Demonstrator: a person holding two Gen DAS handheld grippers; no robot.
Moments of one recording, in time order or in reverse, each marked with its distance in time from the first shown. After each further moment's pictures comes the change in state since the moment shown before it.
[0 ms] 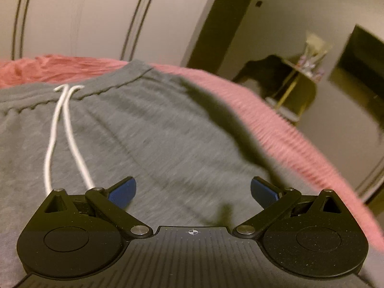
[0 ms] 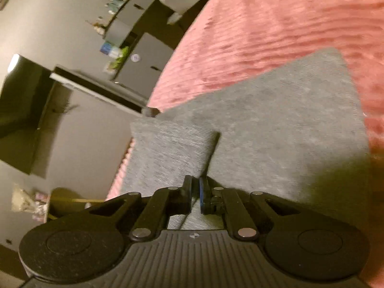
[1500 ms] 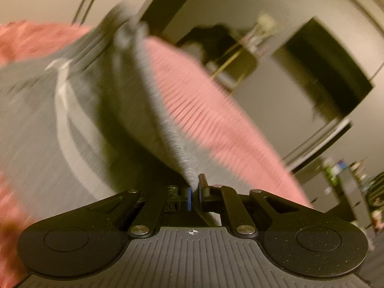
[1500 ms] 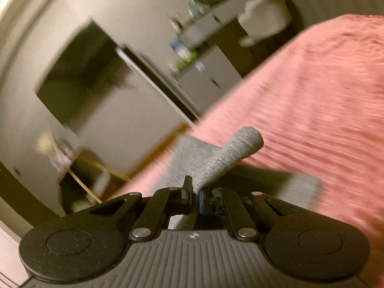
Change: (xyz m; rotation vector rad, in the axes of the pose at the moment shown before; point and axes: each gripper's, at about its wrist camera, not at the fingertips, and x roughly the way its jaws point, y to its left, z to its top) left arm -0.075 0.070 0.000 -0.034 0.265 -0.313; right arm -0.090 -0.008 0.045 -0.415 0.028 0.037
